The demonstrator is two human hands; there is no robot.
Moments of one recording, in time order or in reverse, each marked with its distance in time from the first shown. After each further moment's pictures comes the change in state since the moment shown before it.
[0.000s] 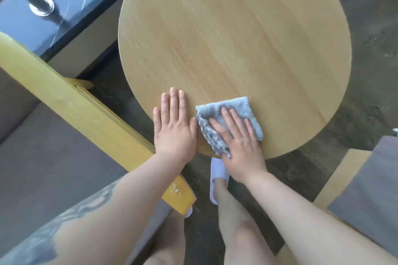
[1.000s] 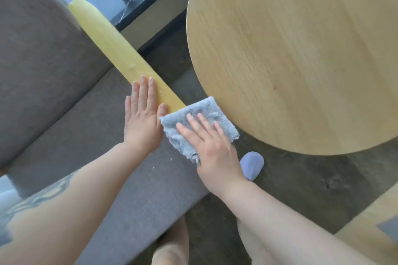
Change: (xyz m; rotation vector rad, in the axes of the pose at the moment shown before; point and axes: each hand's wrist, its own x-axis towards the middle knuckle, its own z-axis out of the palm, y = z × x) left_hand -0.034 -0.176 -0.028 -0.010 0.158 -0.114; right_hand 0.001 -0.169 -0.010 0.475 -0.029 -0.210
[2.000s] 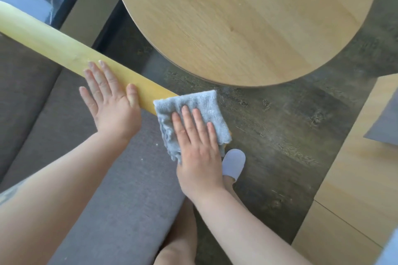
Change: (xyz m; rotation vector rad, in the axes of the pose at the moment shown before) left_hand -0.007 0.007 0.005 0.030 0.068 0.057; right_hand -0.065 -0.053 0.065 -0.156 0.141 0.536
